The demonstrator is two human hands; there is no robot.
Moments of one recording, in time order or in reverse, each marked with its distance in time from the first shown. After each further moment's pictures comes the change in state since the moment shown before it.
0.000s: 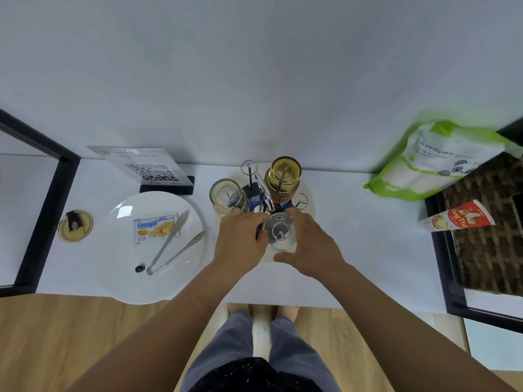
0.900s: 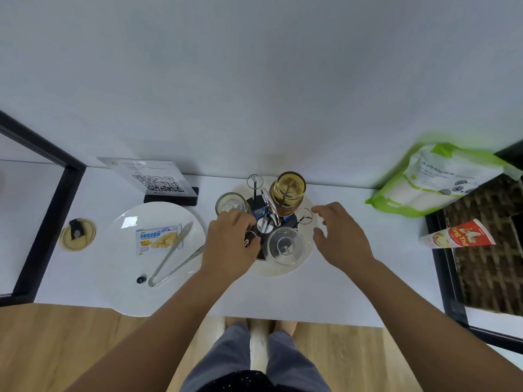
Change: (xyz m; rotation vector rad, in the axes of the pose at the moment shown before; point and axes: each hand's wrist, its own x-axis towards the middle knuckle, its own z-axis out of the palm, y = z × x) left_hand 0.008 -0.029 -0.017 0.097 0.056 0.048; right_hand 0.017 0.021 -0.047 -0.021 0.230 0.008
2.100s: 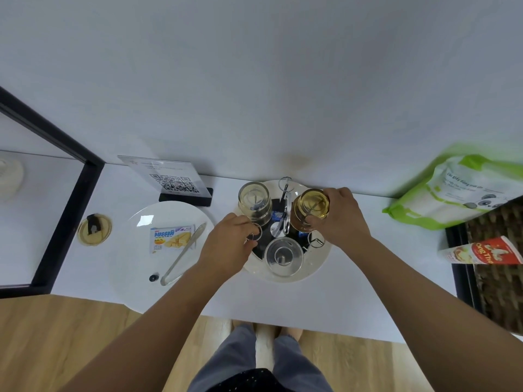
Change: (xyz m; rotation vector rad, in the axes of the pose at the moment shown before) left_hand 0.009 -0.031 -0.015 0.018 -0.118 0.069; right_hand 0.058 -0.026 0.004 0.087 -0.002 0.110
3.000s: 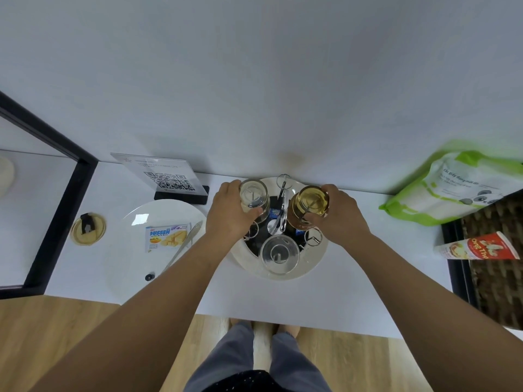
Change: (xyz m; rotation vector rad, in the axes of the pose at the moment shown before) left_hand 0.055 -0.004 0.007 -0.234 0.113 -0.343; right_hand -0.004 0.001 -0.007 0.049 -0.061 0.030
